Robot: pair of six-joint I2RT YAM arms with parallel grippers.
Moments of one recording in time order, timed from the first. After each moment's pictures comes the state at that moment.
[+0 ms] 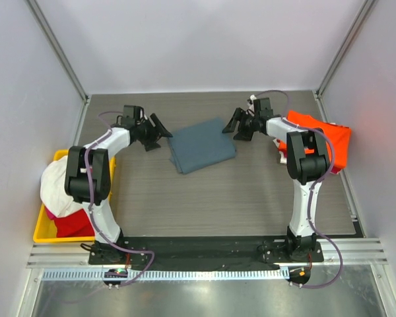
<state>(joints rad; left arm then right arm) -0.14 1.88 1.28 -0.26 0.38 -0.75 0.18 2.15 1.51 -0.19 -0.47 0.56</state>
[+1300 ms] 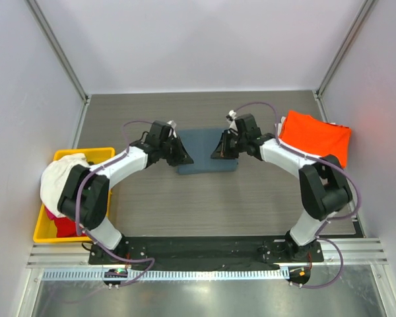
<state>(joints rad) -0.46 1.59 1.03 -0.23 0.34 -0.79 0.43 1.65 1.09 -0.21 -0.39 0.57</state>
